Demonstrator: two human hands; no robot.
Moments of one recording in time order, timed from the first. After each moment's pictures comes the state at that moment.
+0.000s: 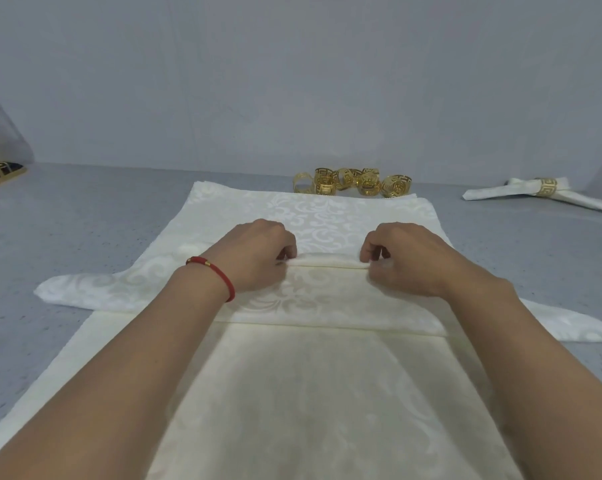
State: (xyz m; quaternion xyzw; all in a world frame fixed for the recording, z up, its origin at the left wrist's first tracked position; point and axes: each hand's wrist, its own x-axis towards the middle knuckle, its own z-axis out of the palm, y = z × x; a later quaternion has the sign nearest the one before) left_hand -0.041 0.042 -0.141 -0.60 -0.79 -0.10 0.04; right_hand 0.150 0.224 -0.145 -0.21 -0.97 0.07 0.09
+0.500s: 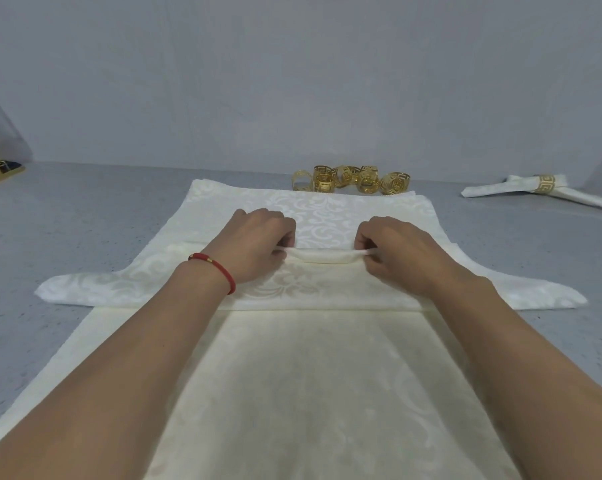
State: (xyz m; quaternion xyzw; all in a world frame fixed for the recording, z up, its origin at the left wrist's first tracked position) left_hand -0.042 0.045 -0.141 -0.60 -0.79 -0.10 0.09; right_hand 0.144 0.217 -0.151 -0.20 -0.97 0.04 0.14
